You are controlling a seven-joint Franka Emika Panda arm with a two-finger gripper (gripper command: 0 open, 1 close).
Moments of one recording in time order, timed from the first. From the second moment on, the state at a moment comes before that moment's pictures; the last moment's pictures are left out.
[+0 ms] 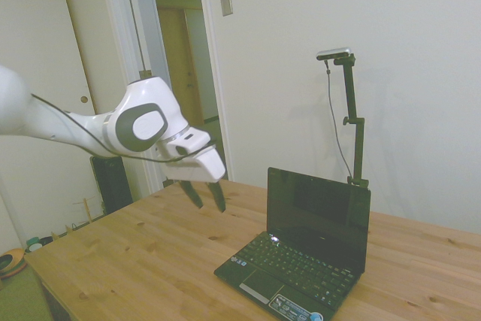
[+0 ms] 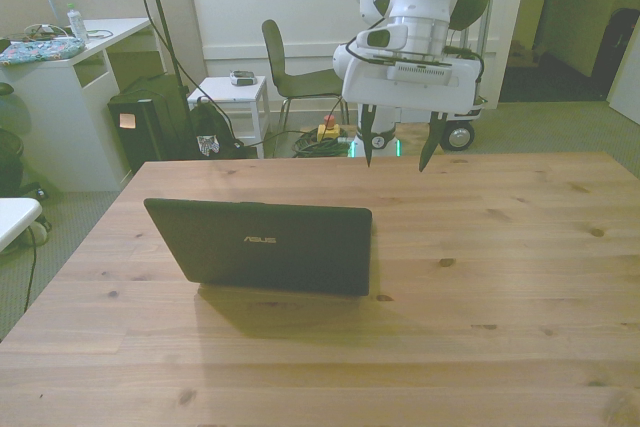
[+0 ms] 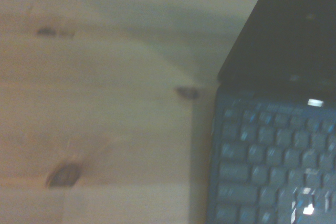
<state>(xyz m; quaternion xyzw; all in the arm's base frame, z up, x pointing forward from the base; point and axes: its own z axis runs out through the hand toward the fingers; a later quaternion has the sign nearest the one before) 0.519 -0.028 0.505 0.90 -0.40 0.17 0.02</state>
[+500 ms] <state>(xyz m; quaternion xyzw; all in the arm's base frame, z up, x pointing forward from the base) 0.628 -0.089 0.596 0.87 -0.44 0.23 0.01</state>
